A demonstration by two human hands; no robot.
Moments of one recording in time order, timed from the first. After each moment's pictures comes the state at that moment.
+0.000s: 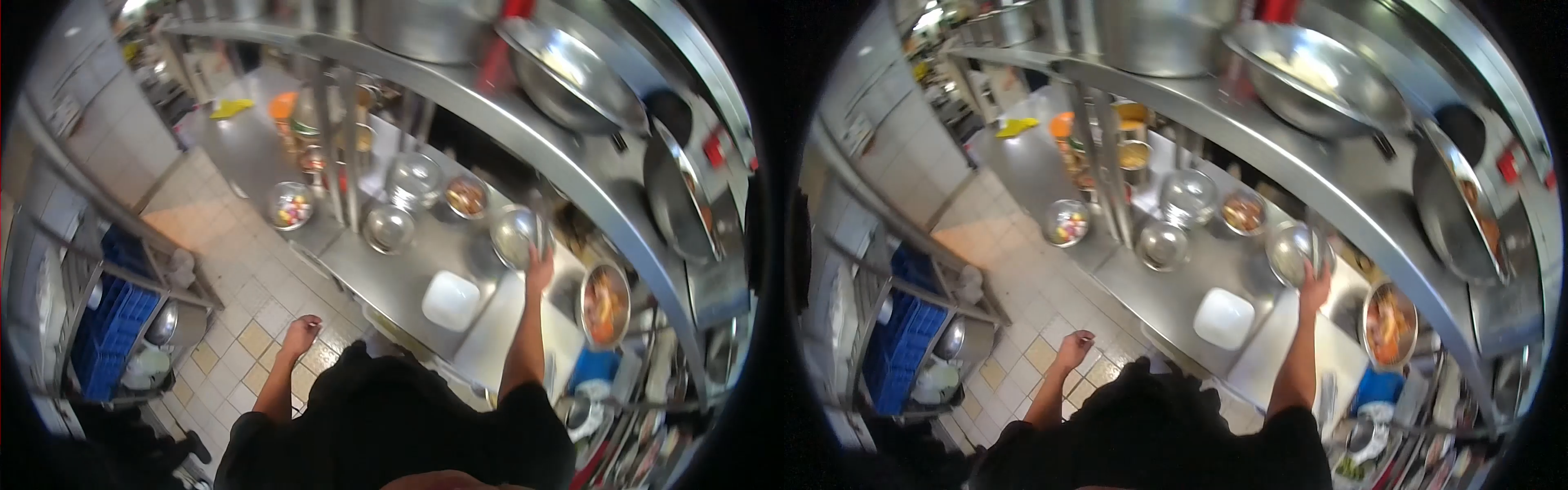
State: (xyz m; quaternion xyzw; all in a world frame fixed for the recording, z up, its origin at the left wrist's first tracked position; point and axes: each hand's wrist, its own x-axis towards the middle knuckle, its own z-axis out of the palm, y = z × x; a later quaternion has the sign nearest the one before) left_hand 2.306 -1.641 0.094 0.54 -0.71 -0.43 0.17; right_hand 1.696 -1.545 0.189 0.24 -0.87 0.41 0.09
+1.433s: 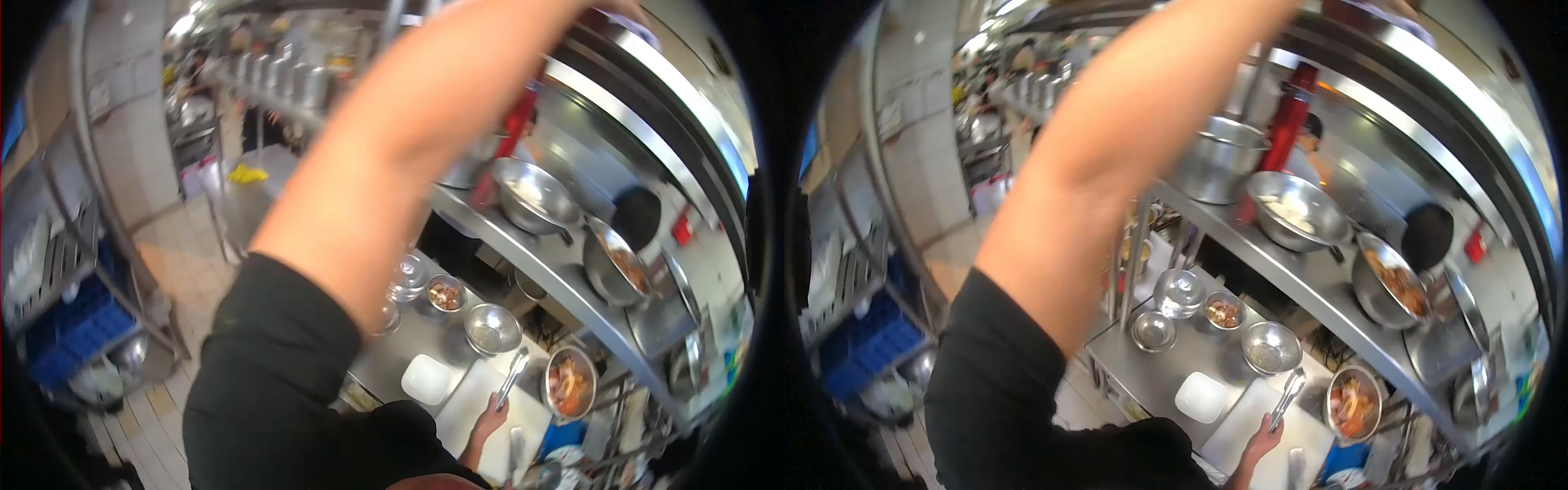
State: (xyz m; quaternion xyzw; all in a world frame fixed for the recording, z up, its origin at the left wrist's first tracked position) left_hand 2.000 -1.722 0.934 -0.07 -0.86 0.06 0.50; right_hand 1.874 -1.414 0.220 0.16 -0.76 0.63 0.05
